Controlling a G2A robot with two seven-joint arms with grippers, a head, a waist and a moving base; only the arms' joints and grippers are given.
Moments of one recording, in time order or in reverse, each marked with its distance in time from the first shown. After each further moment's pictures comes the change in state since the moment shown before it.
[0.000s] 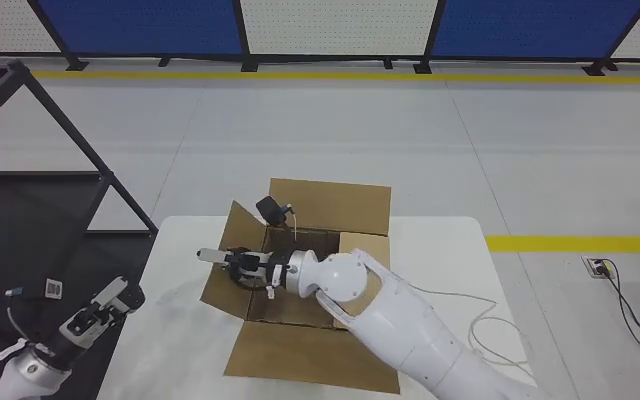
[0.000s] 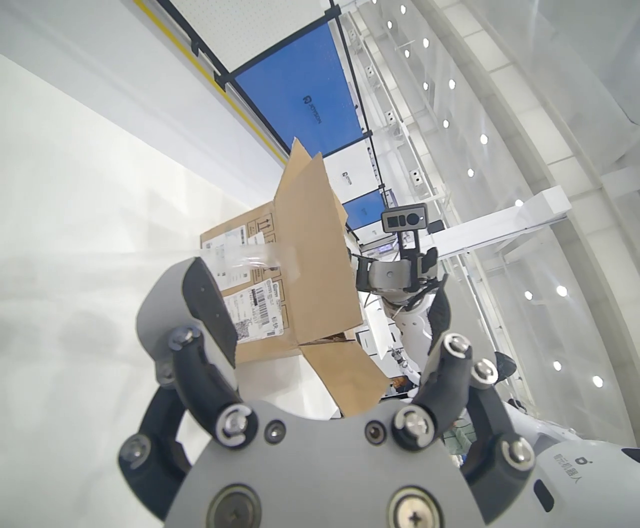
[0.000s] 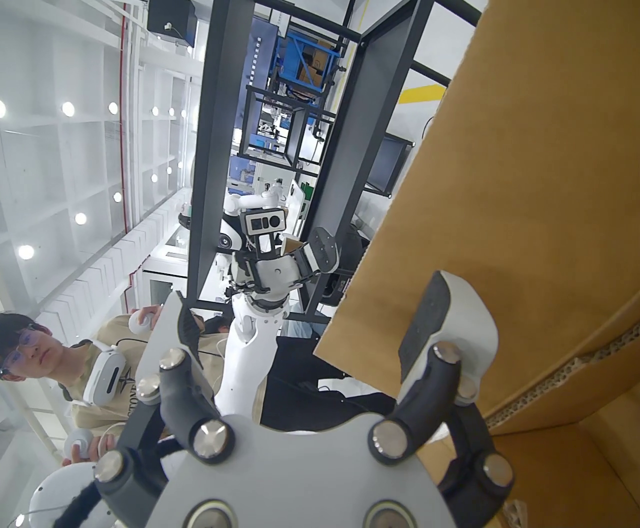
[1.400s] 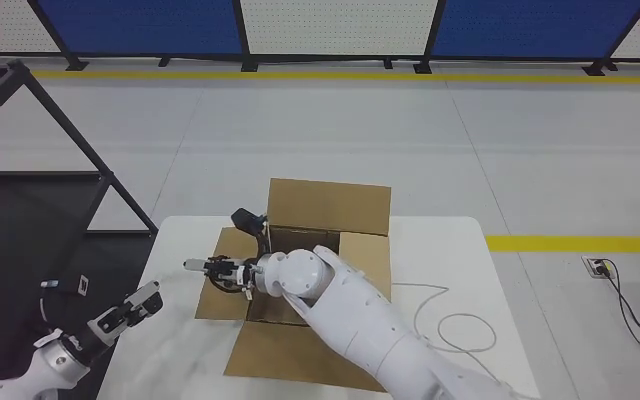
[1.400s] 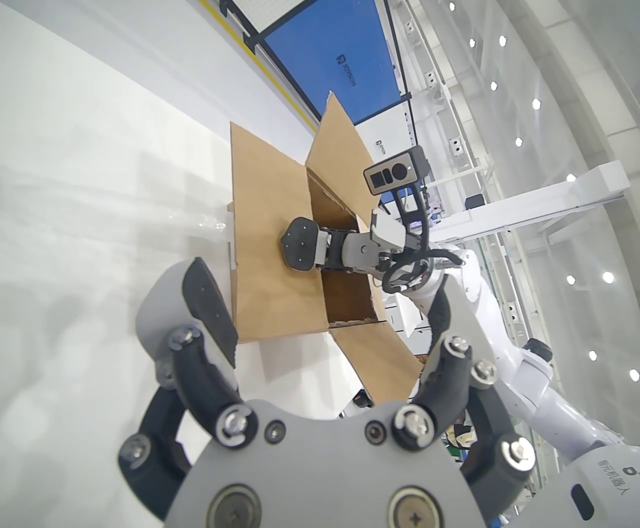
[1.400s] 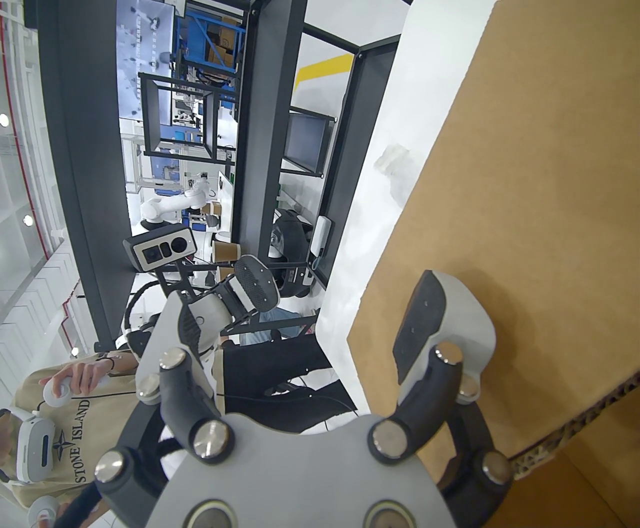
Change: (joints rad) left arm -0.037 0.007 0.072 -0.021 0.155 0.064 -0.007; right arm 0.140 -0.284 -0.053 0.527 -0.057 -0.005 0.052
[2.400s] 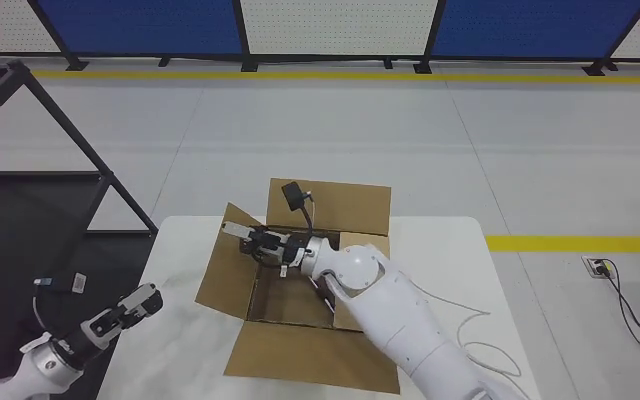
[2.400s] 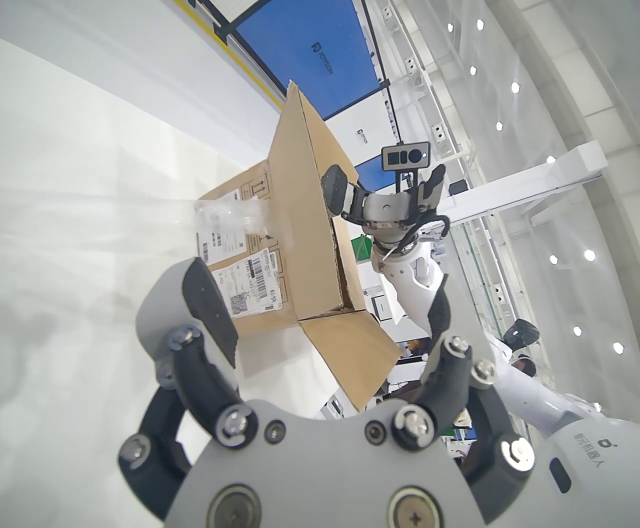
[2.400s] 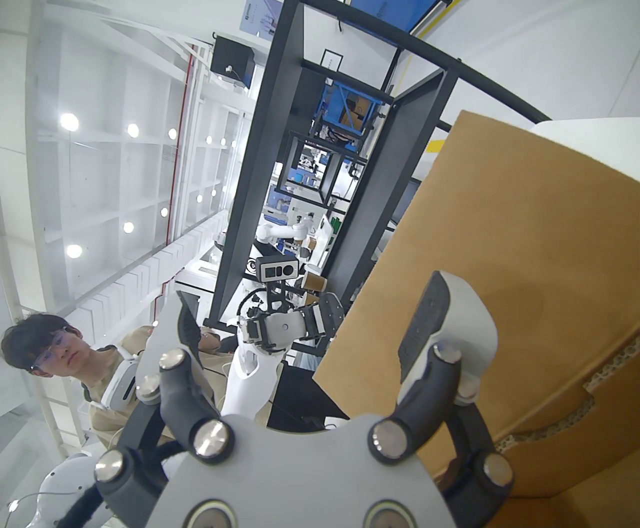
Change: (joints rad) left arm 0.031 0.006 -0.043 -0.072 -0.065 -0.010 -0.055; right arm -0.163 0.174 0.330 -0.222 -0.034 -0.331 0.059
